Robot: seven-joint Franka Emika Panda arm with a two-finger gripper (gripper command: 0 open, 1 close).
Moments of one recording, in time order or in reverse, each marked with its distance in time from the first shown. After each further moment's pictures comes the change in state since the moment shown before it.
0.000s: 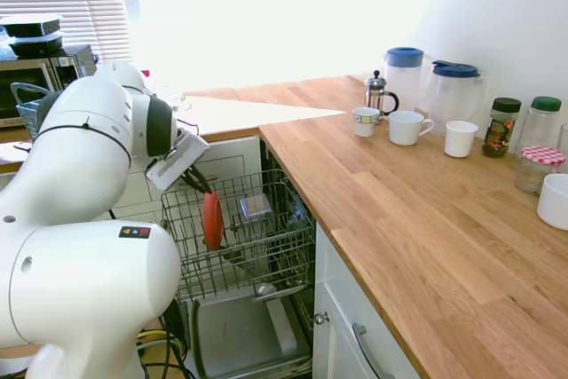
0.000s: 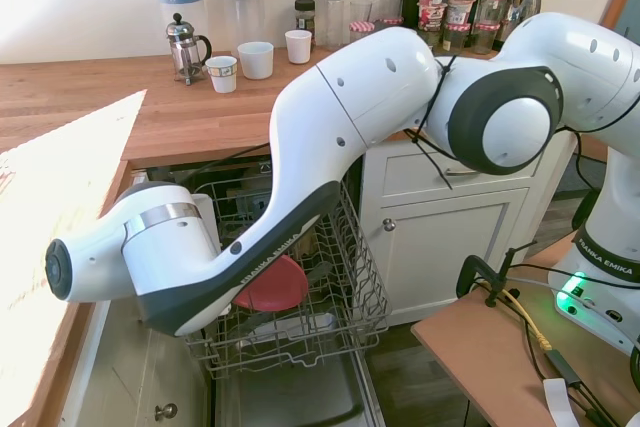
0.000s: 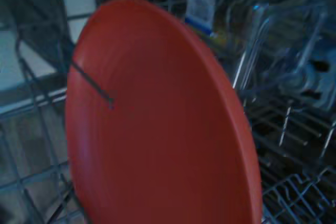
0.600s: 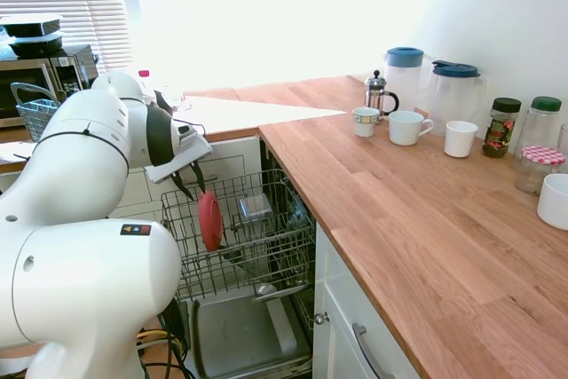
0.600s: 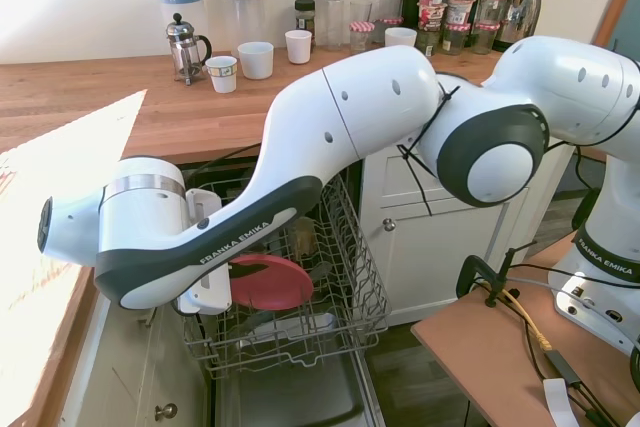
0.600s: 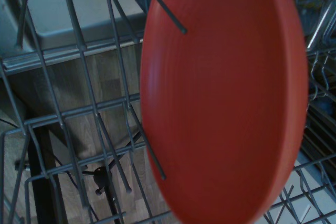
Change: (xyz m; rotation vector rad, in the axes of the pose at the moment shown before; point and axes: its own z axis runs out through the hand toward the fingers) arm 0.007 0.017 -0.007 0.058 -0.214 -0.119
